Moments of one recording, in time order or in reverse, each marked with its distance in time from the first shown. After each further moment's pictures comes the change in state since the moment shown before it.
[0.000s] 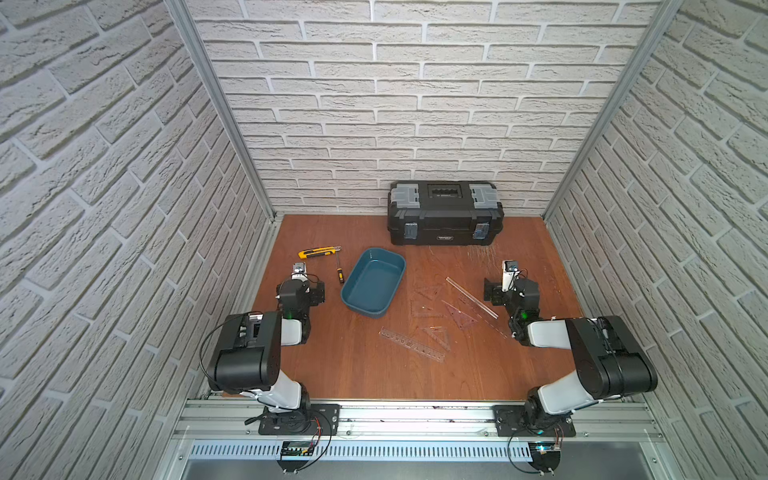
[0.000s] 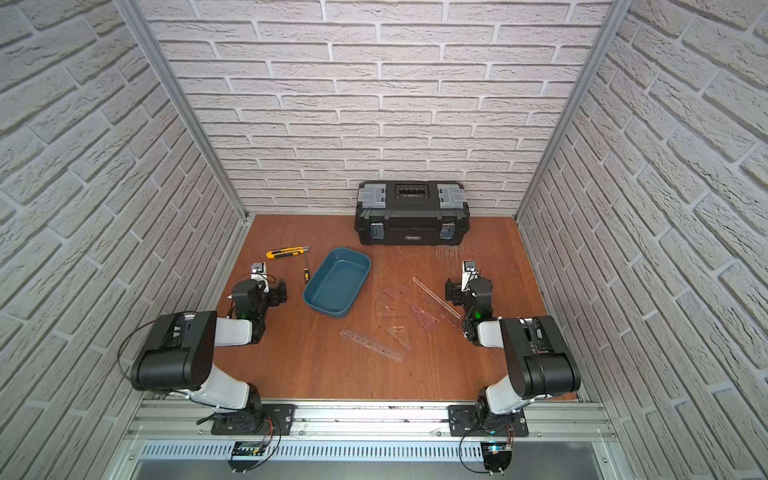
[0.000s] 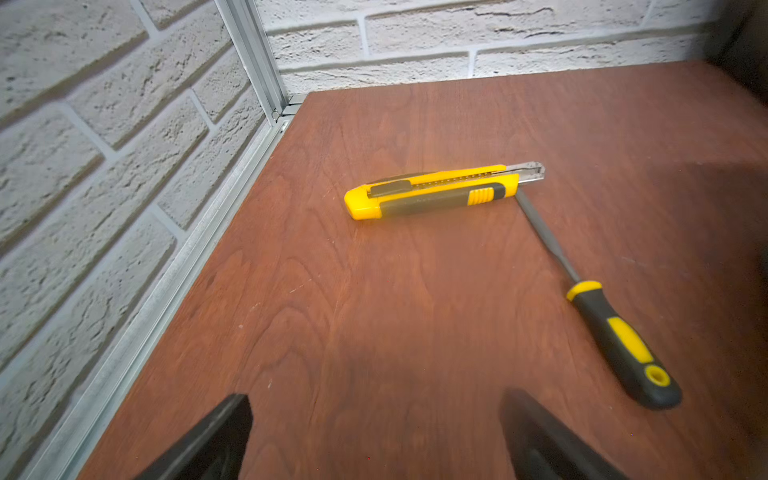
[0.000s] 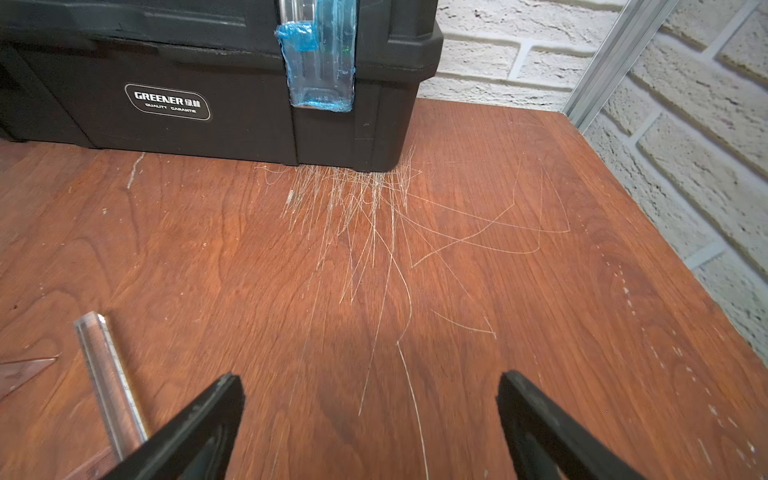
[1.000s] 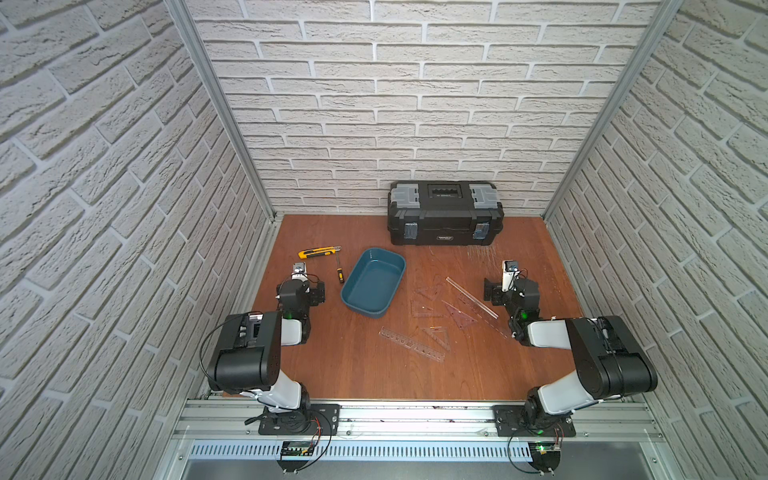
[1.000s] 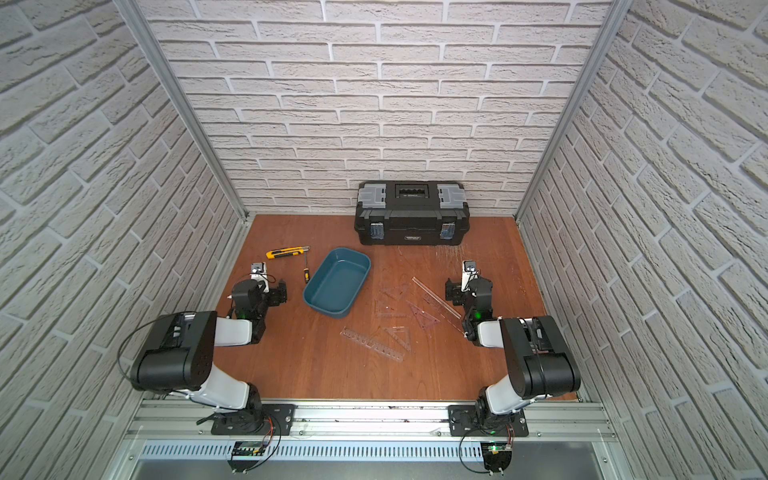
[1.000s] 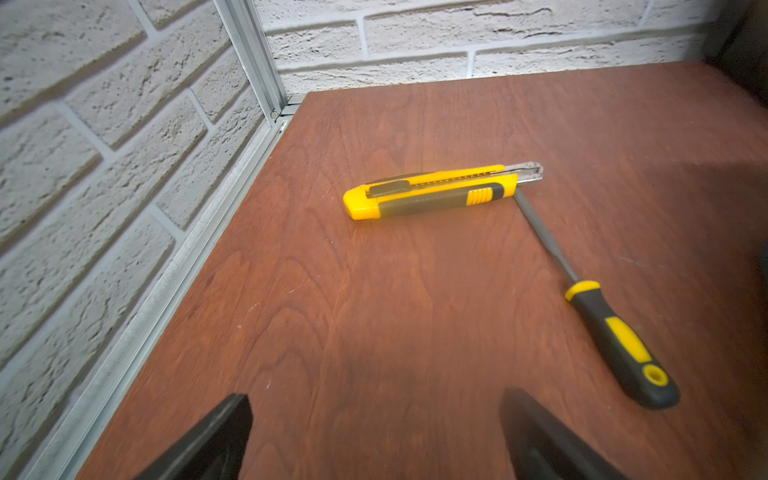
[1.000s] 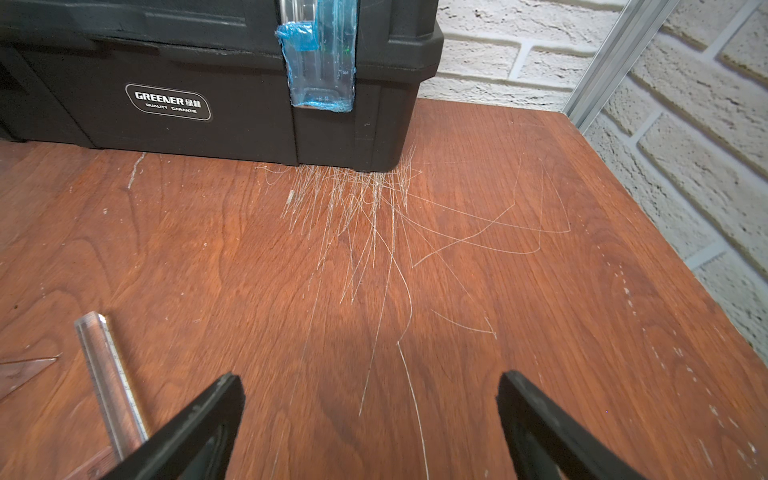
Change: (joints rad) left arm 0.000 -0.001 0.000 0.000 0.003 0.000; right arm -0.001 -0.003 0.001 -0.006 -0.003 0.000
